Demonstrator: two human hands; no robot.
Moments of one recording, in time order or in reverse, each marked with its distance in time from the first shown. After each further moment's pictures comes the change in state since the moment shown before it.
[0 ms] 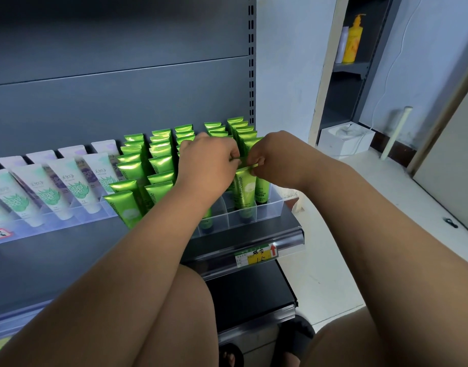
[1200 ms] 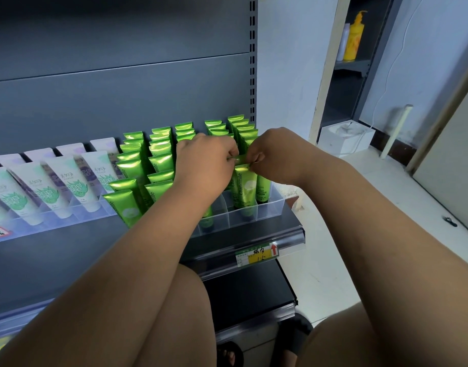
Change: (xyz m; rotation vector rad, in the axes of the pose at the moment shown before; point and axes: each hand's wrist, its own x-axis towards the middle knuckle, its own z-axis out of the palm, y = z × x) left_hand -0.003 -0.007 -0.001 -0.022 0.002 0.006; right_hand 0.007 -0.002 0.001 0.007 -0.007 0.041
